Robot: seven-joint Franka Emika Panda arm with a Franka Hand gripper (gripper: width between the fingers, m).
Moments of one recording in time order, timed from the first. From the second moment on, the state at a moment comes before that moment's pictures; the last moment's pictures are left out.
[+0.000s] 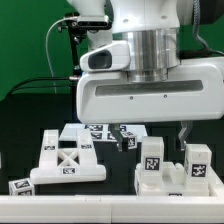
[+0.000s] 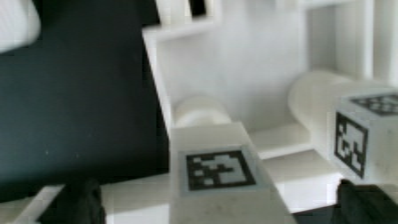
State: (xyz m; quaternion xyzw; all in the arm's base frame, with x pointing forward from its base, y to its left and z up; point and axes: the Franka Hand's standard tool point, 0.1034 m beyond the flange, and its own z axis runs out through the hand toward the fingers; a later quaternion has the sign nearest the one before) arm 0.634 0.037 0.084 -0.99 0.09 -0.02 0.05
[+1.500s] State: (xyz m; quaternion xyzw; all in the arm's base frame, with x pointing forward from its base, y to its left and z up) arm 0.631 0.054 0.082 -0.92 0.40 -0.01 0.05
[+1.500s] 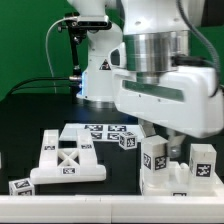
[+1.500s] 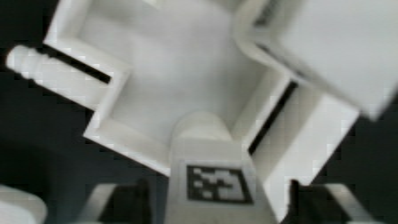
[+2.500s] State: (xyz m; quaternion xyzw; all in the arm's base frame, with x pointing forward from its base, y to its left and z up) arm 0.631 0.040 0.080 -1.00 0.02 -0.03 0.03
